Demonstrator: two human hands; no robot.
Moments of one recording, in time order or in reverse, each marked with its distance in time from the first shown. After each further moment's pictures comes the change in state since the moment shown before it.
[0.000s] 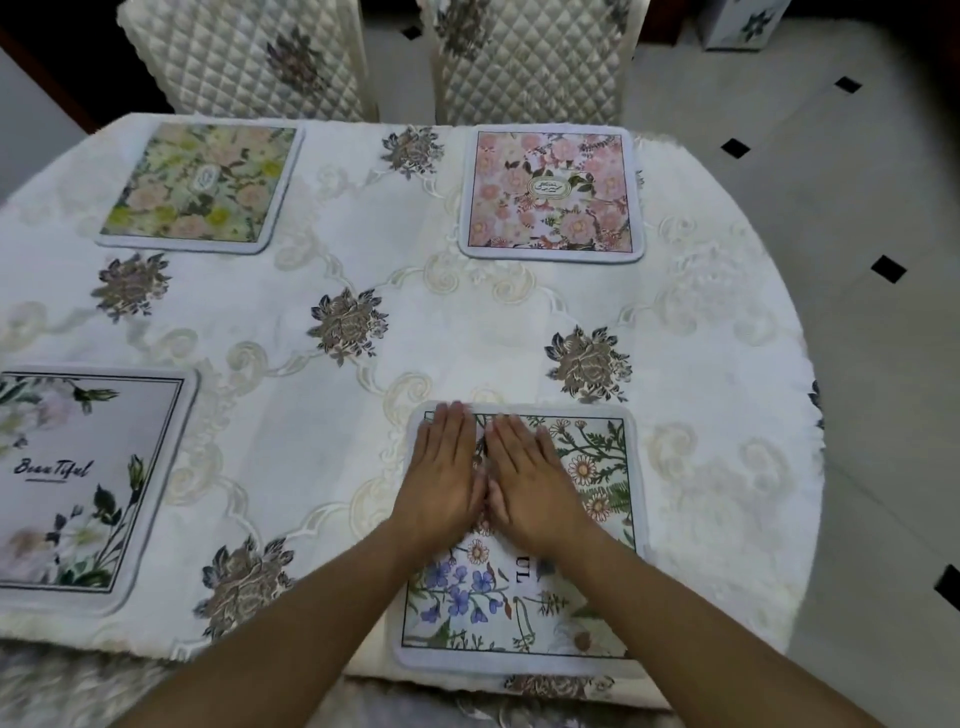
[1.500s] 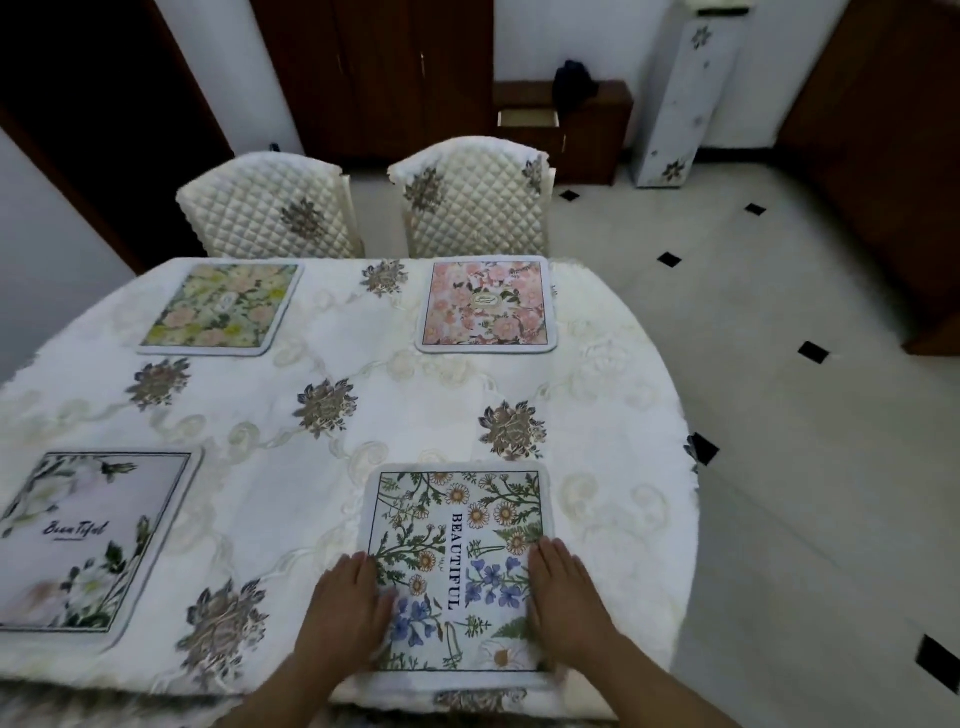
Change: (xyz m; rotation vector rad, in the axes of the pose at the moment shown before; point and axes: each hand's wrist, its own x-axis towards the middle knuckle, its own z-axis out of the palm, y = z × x) left_hand -0.121 0.035 -0.035 0.097 -0.046 -0.147; right_hand -0.153 0.061 -0.025 0.132 -0.103 0.206
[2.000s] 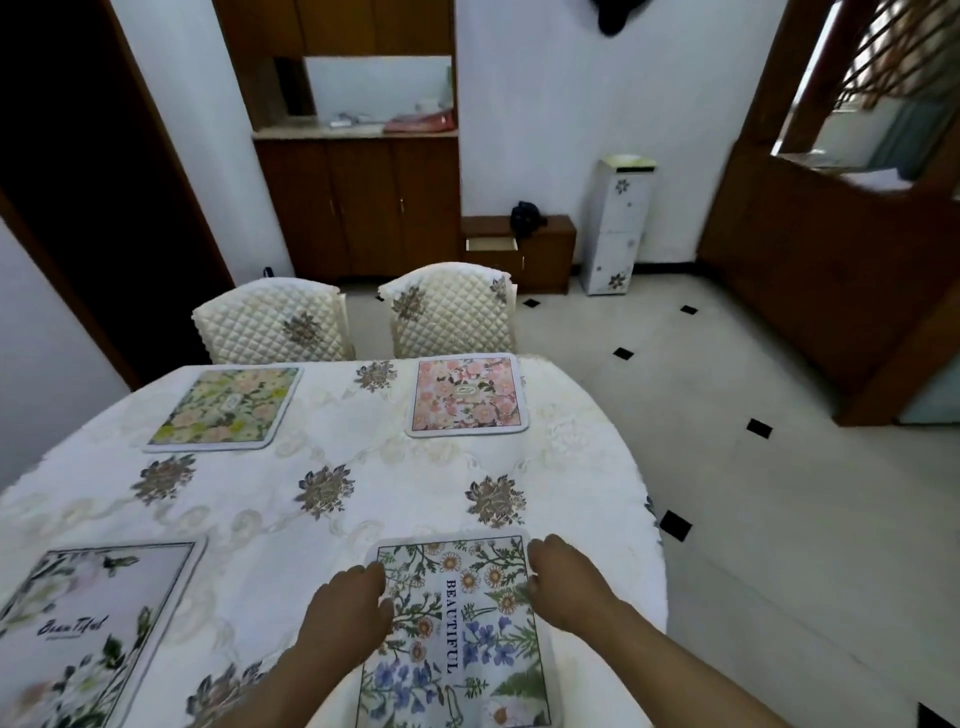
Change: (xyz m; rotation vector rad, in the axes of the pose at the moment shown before) left_hand 0.001 0.028 -0.123 -0.044 0.082 -0.045; right_hand -0.020 -0.043 -0.133 0.039 0.190 0.092
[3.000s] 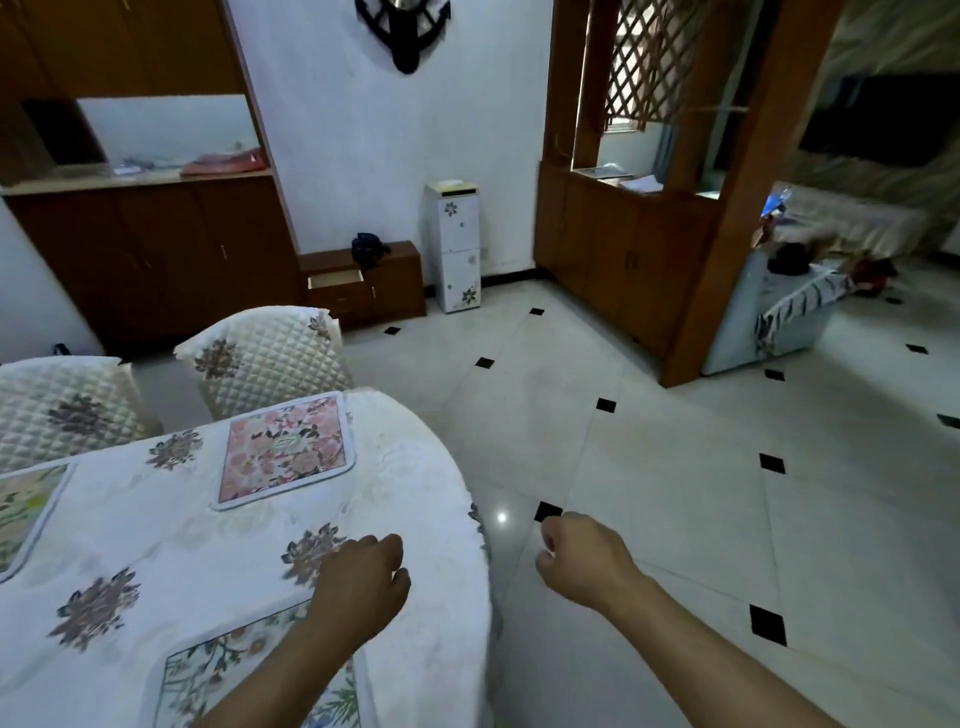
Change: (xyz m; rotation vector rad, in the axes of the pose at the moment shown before) left_hand 0.048 0.283 -0.007 0.059 0.123 0.409; right_hand -0.128 0.217 -0.128 0.069 0.193 0.327
